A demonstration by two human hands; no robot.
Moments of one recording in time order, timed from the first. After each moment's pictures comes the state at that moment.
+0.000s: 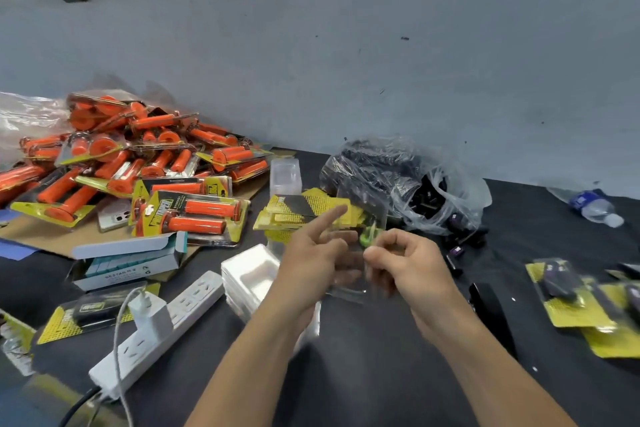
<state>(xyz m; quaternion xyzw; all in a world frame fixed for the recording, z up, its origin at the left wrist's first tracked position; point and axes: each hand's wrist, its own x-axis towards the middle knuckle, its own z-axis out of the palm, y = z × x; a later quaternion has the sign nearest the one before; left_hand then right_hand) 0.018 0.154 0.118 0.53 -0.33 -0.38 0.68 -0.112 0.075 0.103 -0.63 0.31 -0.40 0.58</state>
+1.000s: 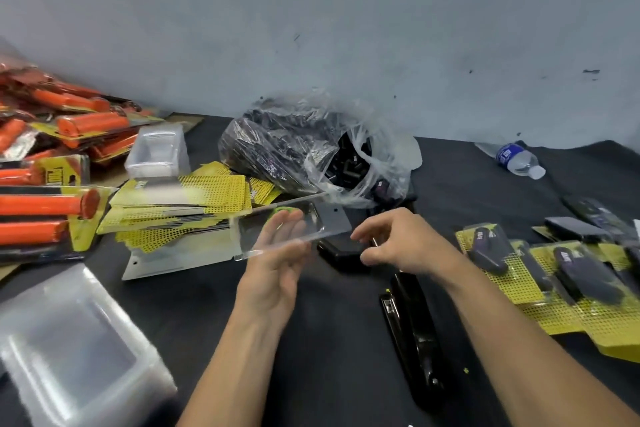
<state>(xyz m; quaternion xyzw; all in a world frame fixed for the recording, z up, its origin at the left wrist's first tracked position) -0.019 -0.003 -0.004 0.33 -0.21 -0.48 0.79 -0.203 -0.119 0.043 -0.84 0.43 -0.13 0.30</state>
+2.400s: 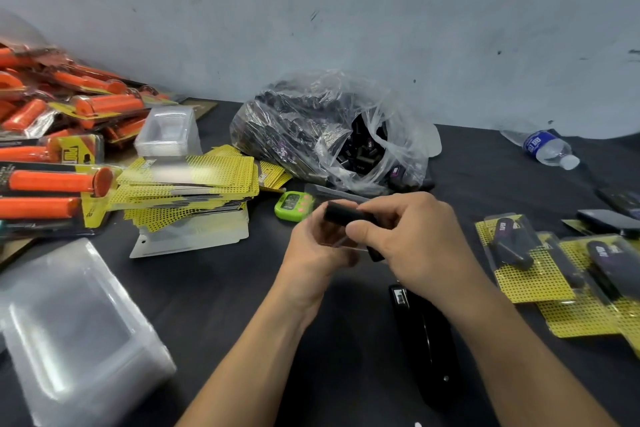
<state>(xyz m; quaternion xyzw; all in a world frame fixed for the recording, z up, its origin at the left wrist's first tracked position) -0.052 -0.014 -0.011 0.37 -0.41 -0.44 0.71 -0.197 -0.047 0.064 -0.82 0.38 -0.34 0.27</state>
